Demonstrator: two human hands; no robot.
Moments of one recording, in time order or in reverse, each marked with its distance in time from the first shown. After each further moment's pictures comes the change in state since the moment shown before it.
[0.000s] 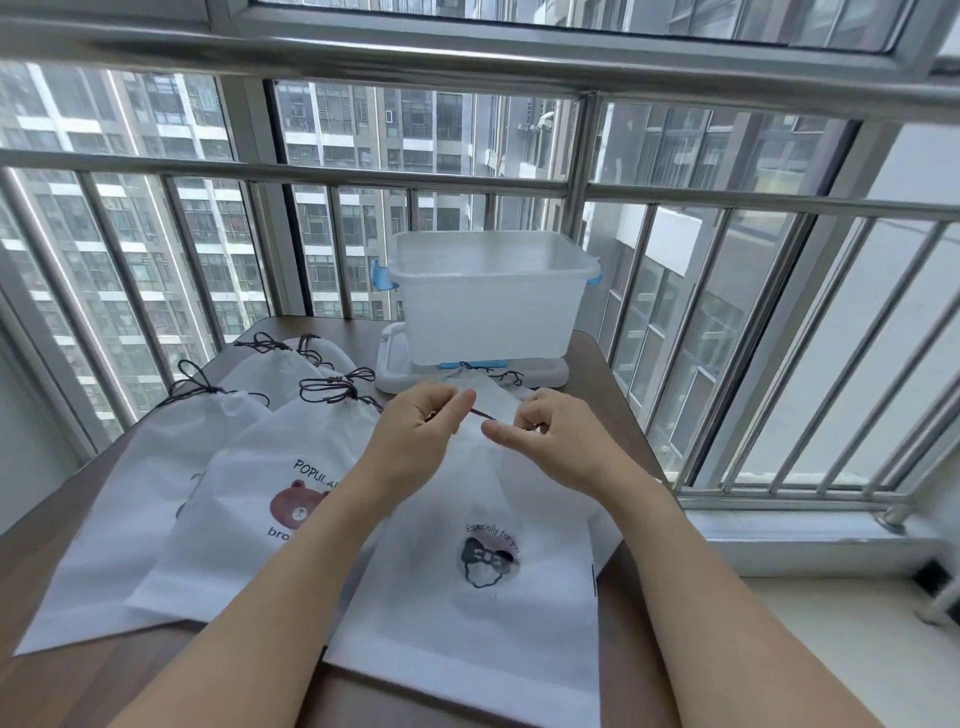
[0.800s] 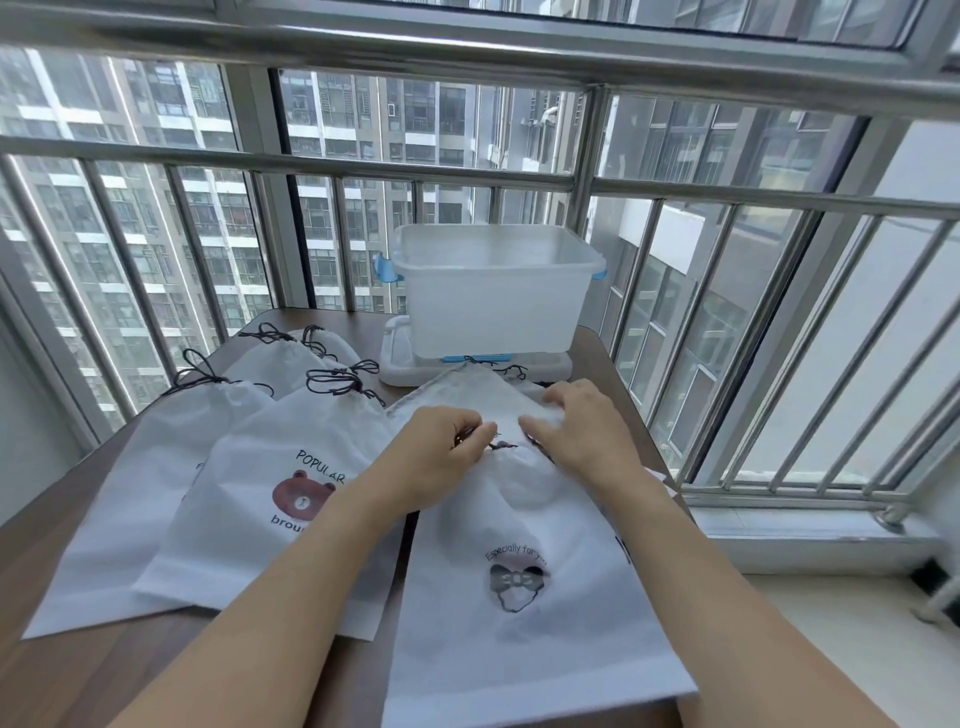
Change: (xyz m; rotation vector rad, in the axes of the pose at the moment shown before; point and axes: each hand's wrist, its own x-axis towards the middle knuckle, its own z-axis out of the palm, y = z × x) left_hand -0.007 -0.008 0.010 0.288 -0.207 0.020; right_hand 0.011 0.025 0.006 -0.312 0.175 0.180
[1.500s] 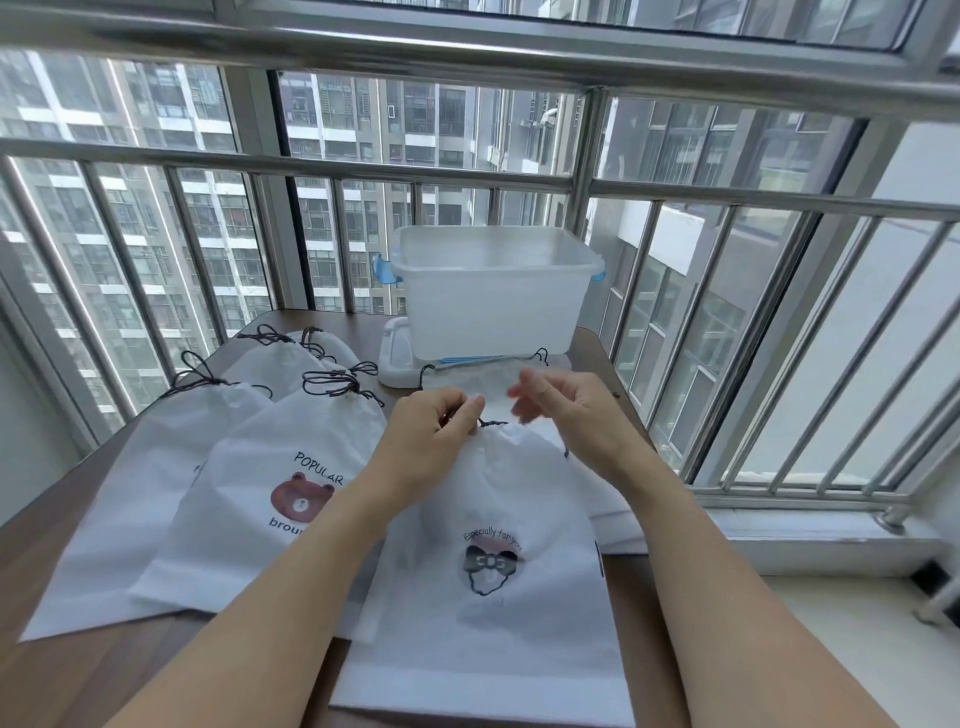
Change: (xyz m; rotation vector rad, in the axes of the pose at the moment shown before) left_hand 0.003 0.006 -0.003 -0.157 0.232 -0.057; right_hand -0.009 -0.017 -0.027 0.604 -0.131 -0.146
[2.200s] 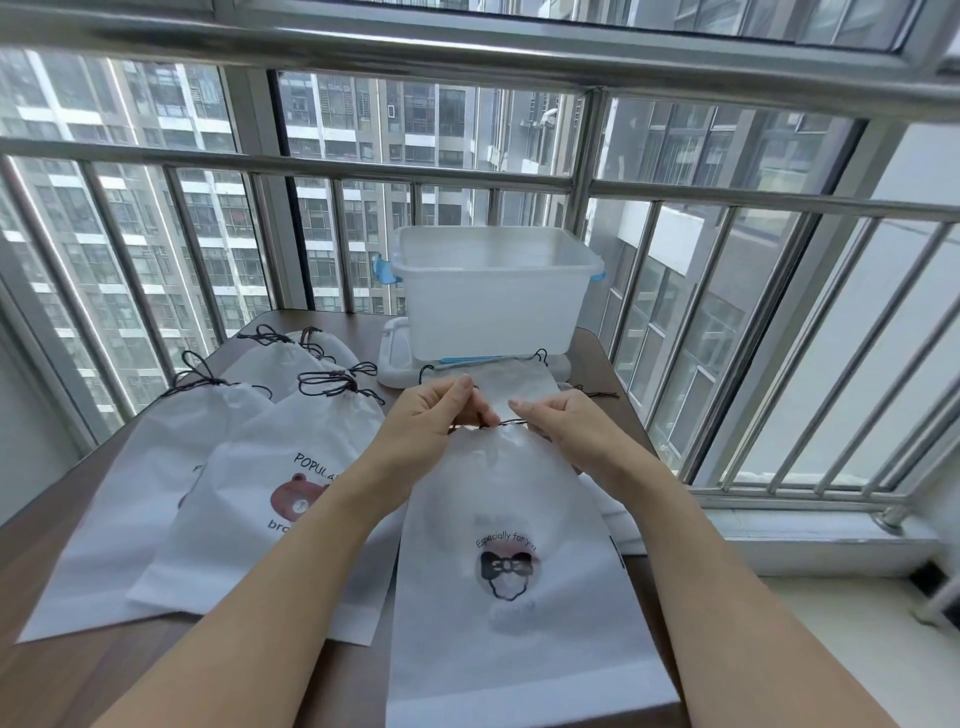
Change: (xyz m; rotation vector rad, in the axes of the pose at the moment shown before) left_hand -0.002 0.019 -0.005 -0.608 -0.149 -0.175; right_hand -0.005 -0.003 0.004 0.078 -0.183 0.228
